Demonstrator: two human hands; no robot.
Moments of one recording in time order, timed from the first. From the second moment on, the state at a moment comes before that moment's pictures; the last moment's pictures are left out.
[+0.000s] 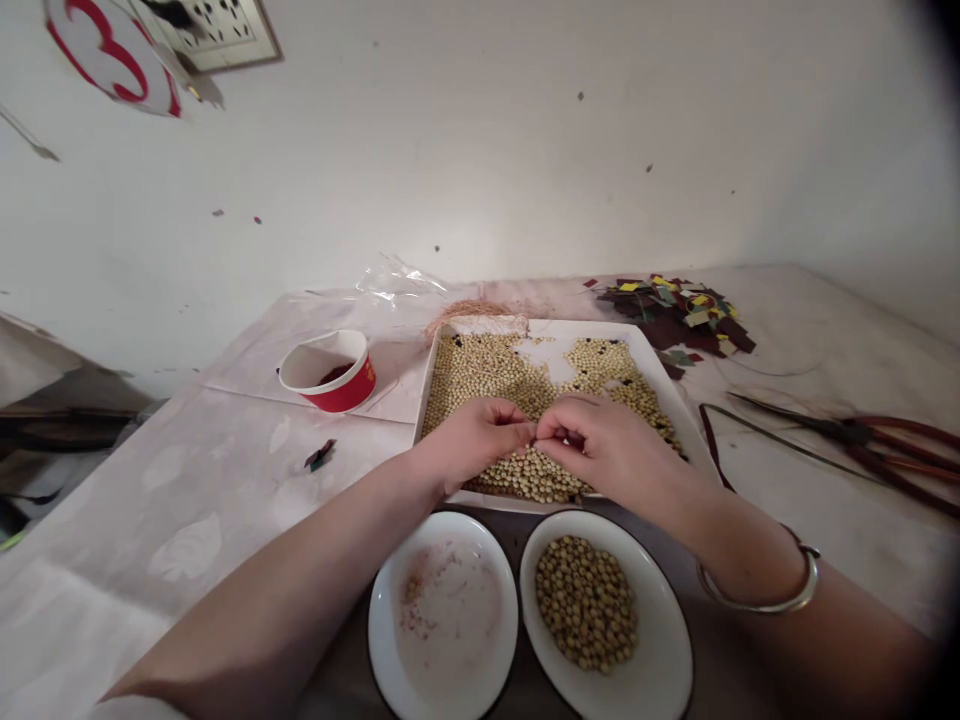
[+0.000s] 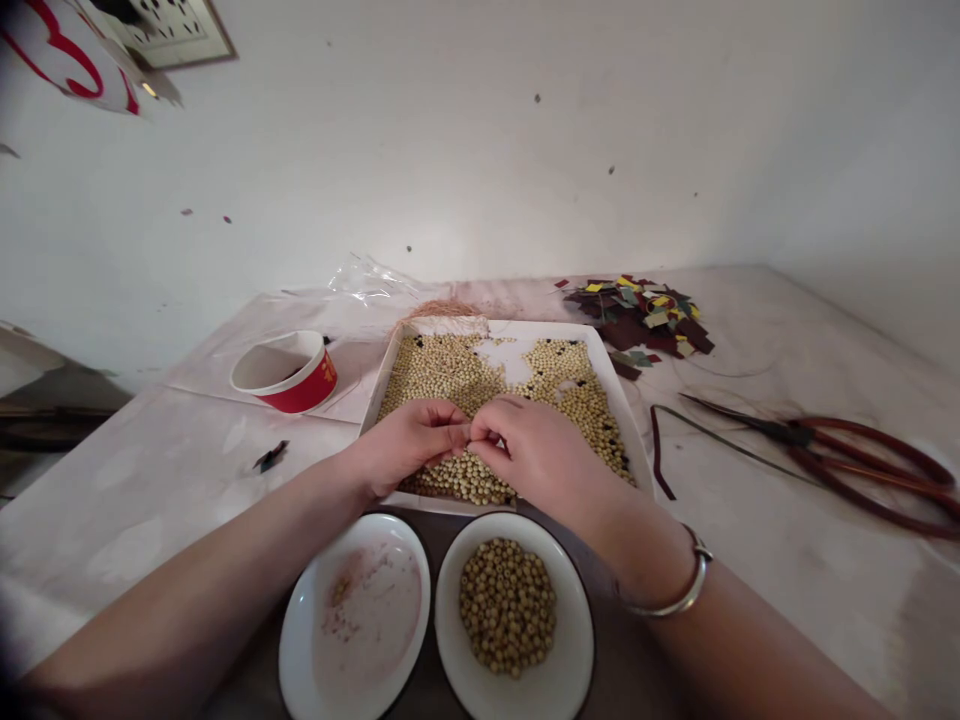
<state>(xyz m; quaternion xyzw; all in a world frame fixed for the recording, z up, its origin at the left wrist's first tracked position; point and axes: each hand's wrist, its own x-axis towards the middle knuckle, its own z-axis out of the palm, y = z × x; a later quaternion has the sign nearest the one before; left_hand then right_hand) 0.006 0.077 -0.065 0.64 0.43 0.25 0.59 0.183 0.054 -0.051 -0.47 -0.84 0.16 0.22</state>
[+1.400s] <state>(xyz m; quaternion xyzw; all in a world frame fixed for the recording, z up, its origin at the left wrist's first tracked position) 0.007 0.077 -0.067 0.65 0.45 0.24 0.57 0.210 0.067 -0.060 -0.48 -0.85 0.22 0.06</state>
